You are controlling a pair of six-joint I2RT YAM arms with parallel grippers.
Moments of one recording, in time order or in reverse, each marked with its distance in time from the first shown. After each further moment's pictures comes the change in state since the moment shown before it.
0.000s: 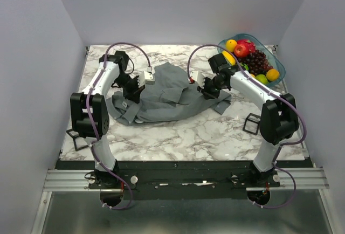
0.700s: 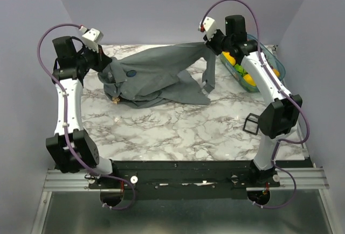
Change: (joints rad) left arm 0.370 -0.366 -0.061 0.741 0.197 -0.873; right arm -0.099 0.081 0.481 0.236 0.085 0.251
